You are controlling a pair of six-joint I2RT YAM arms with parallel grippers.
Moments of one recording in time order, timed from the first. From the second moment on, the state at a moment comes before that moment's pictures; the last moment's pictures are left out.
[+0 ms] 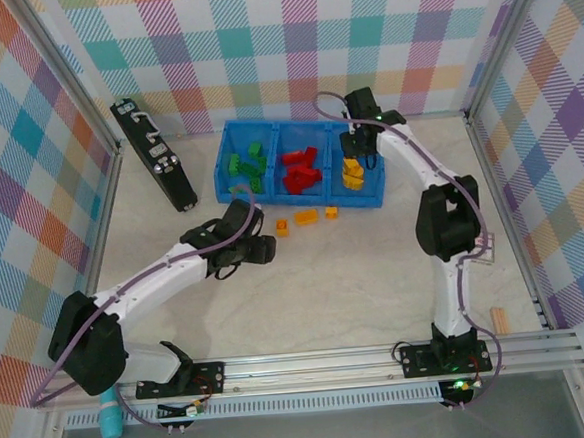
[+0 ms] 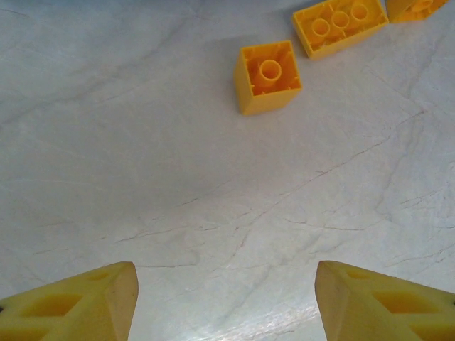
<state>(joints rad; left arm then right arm) -0.67 1.36 0.94 -0.58 -0.14 -0.40 0.33 2.15 2.00 -0.81 0.14 0.08</state>
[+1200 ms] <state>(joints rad) -0.69 1.87 1.19 -0.37 -0.26 -0.44 0.32 2.14 1.94 -0.68 0.17 -0.03</state>
